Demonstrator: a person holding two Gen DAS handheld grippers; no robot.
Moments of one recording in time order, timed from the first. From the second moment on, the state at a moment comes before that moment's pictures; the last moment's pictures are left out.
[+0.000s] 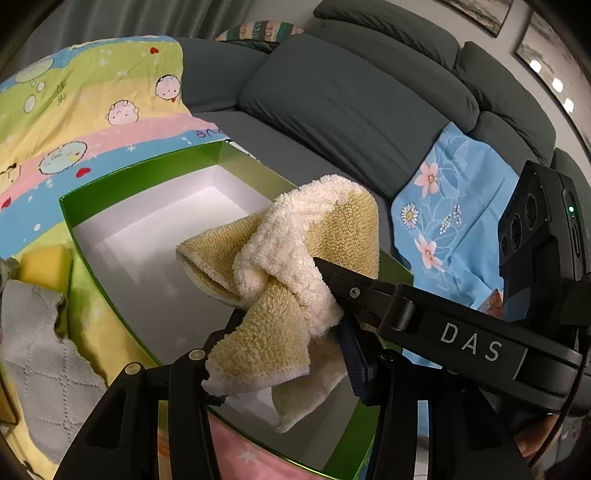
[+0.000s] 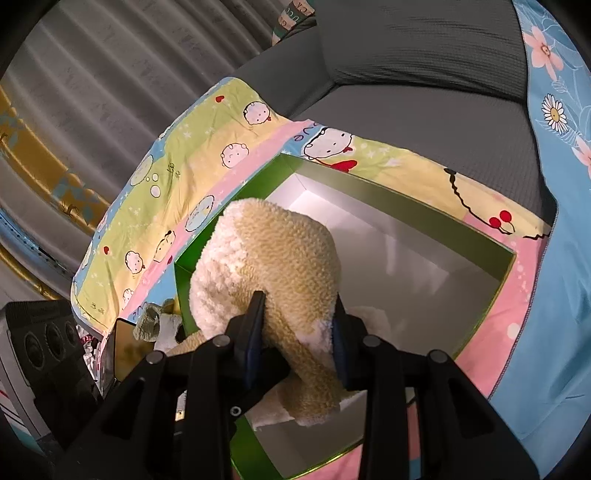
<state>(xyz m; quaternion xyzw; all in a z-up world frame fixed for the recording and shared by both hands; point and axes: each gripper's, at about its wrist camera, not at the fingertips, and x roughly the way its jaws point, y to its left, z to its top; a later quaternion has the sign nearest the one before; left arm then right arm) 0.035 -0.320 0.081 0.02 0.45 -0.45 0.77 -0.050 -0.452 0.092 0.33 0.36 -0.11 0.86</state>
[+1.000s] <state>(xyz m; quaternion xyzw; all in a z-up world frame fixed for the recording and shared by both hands) 0.019 -0.285 0.115 0.01 0.40 -0.40 0.82 -0.064 -0.442 0.121 0.31 0.28 -0.13 0.90</state>
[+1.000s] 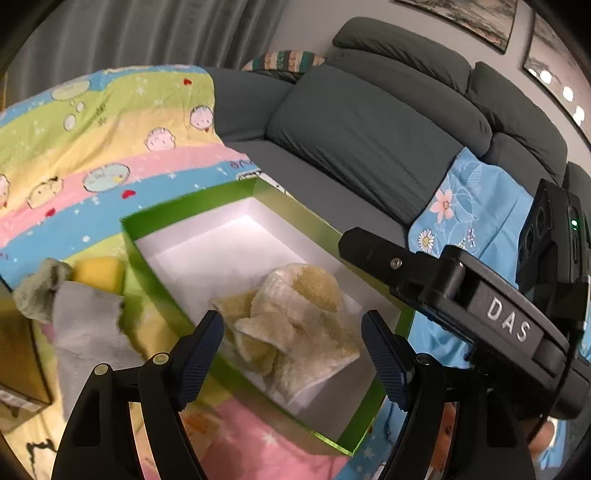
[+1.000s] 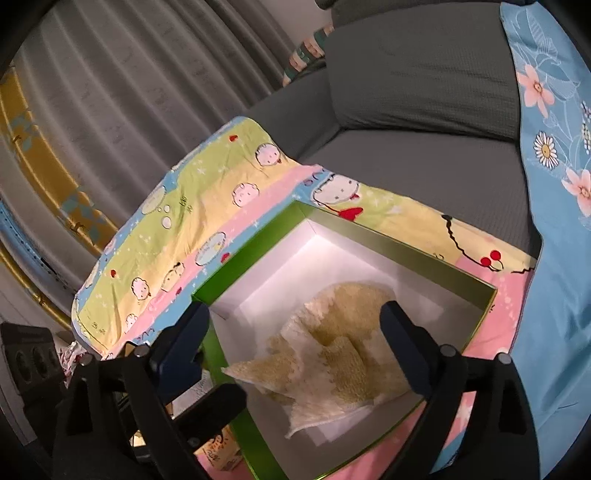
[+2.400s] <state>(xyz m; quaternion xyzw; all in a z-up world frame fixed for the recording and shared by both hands) -0.037 0.077 0.089 -0.16 0.35 -0.03 0.92 -0.044 -0.240 0.153 0.12 0.30 0.06 0.94</state>
